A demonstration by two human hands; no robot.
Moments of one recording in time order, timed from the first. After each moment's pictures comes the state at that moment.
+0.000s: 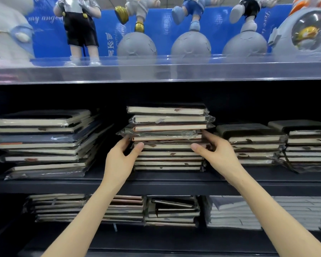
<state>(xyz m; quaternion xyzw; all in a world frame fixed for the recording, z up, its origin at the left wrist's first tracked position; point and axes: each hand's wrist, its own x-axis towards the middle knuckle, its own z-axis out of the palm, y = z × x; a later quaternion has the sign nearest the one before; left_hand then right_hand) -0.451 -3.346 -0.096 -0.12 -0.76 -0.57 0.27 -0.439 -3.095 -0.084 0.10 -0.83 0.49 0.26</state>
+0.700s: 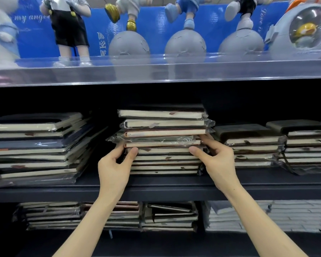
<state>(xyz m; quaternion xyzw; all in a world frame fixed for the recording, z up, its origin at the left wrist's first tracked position) -0.451 -3.336 -0.108 -0.14 -0.70 -0.61 0.34 -0.436 -3.106 -0.095 0.11 -0.72 0.61 0.31</state>
